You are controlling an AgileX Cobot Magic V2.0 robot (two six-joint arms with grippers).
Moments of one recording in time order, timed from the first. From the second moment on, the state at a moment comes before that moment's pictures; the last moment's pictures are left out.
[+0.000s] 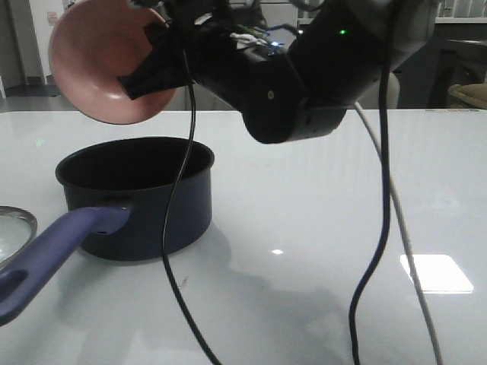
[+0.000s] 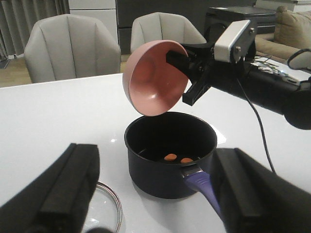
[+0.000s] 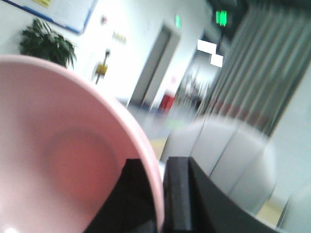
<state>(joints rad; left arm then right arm) -0.45 0.05 -0.36 0.13 0.50 -0.15 0.72 2.09 -1.29 0.19 -0.94 -0.40</state>
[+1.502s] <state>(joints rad) -0.45 0.05 -0.36 0.13 0.50 -0.15 0.18 1.86 -1.32 0.35 0.75 -0.32</state>
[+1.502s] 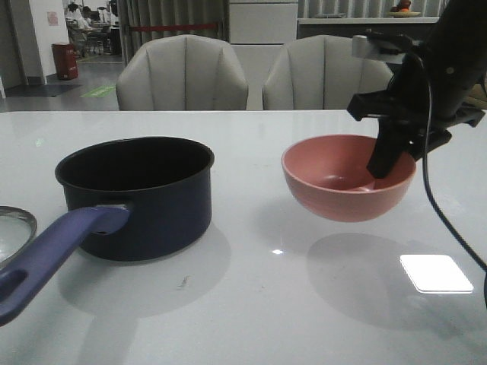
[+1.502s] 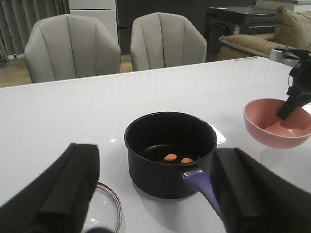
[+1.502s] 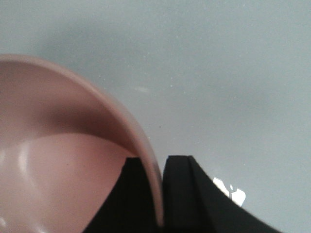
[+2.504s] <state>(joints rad) -0.45 0.05 -0.36 0.13 0.50 -0.15 0.19 1.60 -1.31 0.27 0.76 -0.31</state>
